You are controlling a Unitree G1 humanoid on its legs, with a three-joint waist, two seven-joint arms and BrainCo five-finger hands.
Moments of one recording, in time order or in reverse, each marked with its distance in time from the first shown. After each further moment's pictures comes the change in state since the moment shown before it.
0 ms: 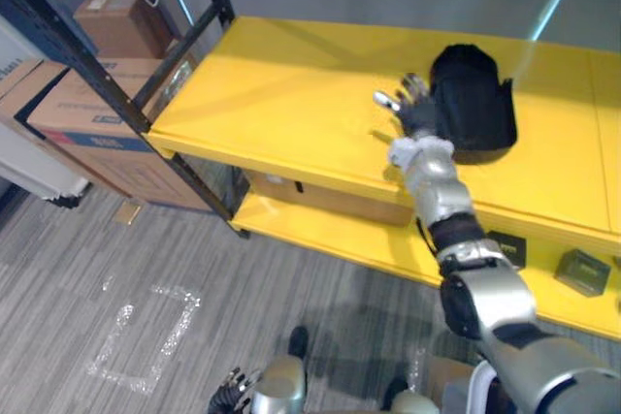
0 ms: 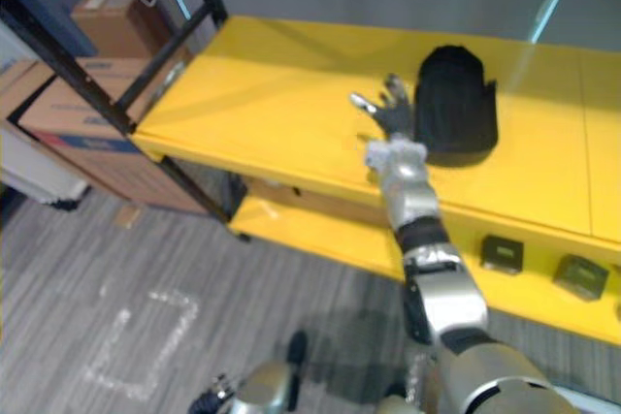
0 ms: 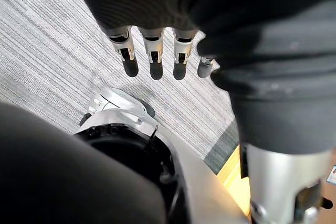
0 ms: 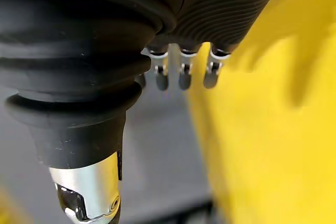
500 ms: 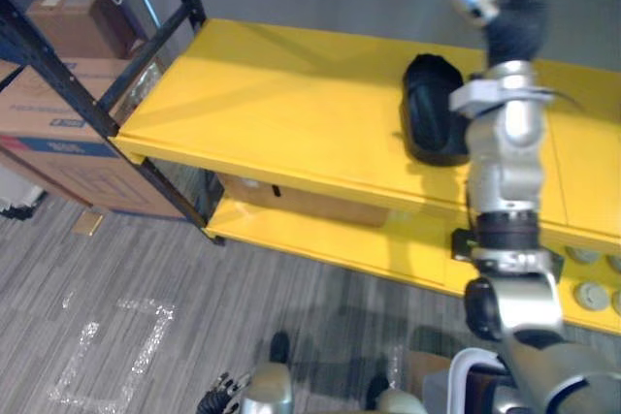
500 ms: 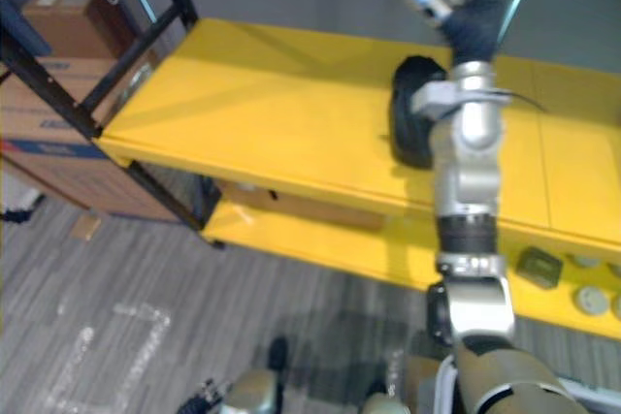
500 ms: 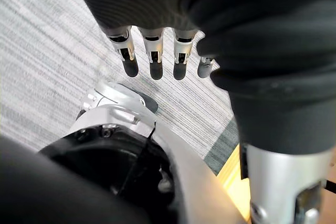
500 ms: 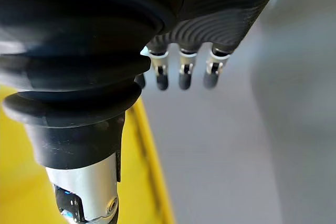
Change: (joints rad) left arm 0.027 0.038 0.048 0.009 0.003 -0.012 -0.015; right arm 0.048 -0.273 -0.326 -0.237 -0.090 -0.072 -0.219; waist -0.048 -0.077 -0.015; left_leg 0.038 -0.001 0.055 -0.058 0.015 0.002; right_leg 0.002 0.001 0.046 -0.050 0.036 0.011
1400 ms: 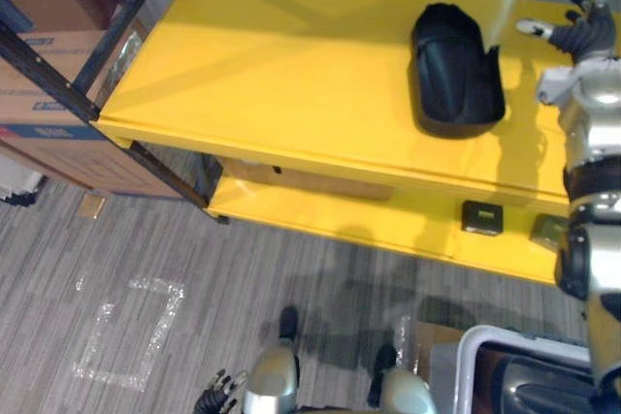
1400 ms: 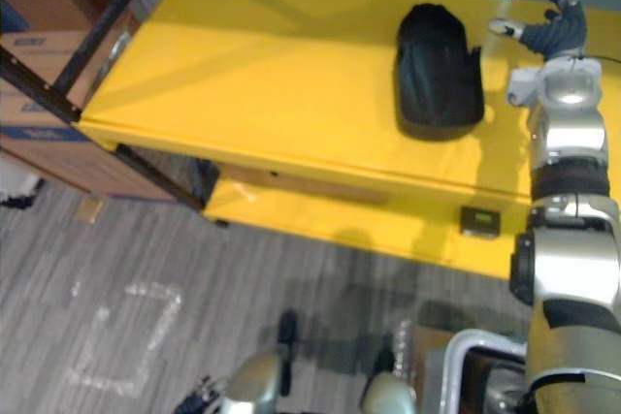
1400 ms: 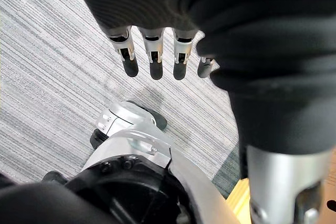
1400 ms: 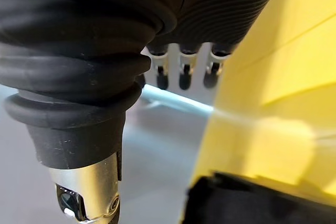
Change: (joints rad) left arm -0.014 0.000 -0.016 -0.010 -0.050 -0.039 -0.014; right arm -0.298 -0.264 0.269 0.591 -0.132 0.288 0.105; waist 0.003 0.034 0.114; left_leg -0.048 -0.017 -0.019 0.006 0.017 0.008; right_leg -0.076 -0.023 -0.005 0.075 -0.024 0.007
